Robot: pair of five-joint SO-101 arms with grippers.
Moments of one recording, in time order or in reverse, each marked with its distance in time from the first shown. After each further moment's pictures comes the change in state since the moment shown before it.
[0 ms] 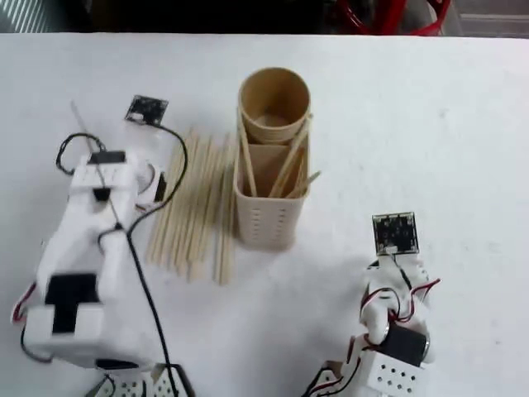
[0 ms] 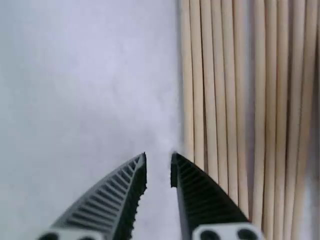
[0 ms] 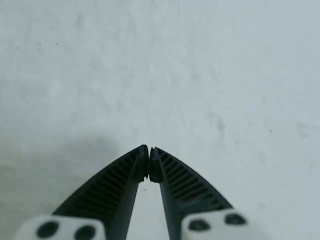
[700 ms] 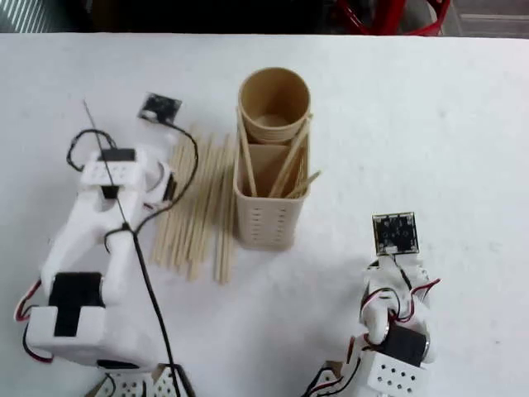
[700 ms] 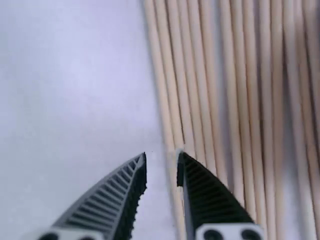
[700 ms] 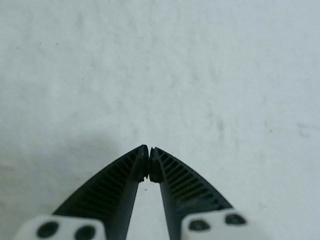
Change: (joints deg) left arm 4.0 -4.5 4.0 -2.9 -1.8; right arm 0.0 0.0 0.0 0.0 0.0
